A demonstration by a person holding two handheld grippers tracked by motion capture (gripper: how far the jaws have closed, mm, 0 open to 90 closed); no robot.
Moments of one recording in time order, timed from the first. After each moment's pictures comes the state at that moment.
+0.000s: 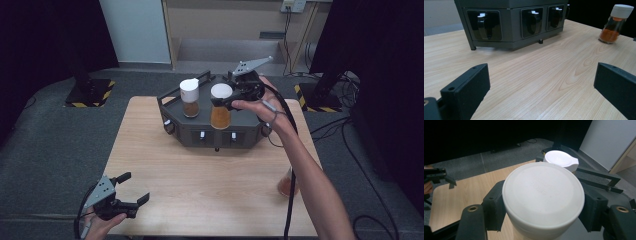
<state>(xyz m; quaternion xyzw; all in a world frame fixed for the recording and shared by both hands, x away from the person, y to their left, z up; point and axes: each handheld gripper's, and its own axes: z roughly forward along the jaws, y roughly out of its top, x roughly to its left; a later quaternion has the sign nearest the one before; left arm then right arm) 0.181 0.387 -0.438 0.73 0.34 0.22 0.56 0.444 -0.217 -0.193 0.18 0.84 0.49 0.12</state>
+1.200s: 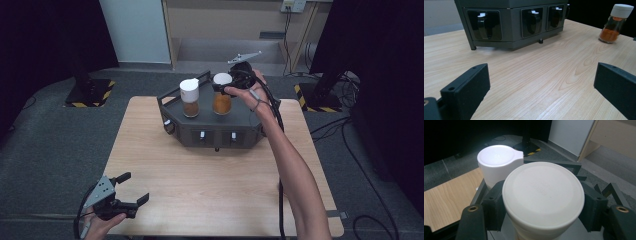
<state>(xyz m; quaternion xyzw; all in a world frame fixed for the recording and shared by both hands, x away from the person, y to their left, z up) 0.181 0.387 -0.438 0.73 0.34 0.22 0.56 0.487 -0.188 -0.224 0.29 0.82 0.47 0.18</state>
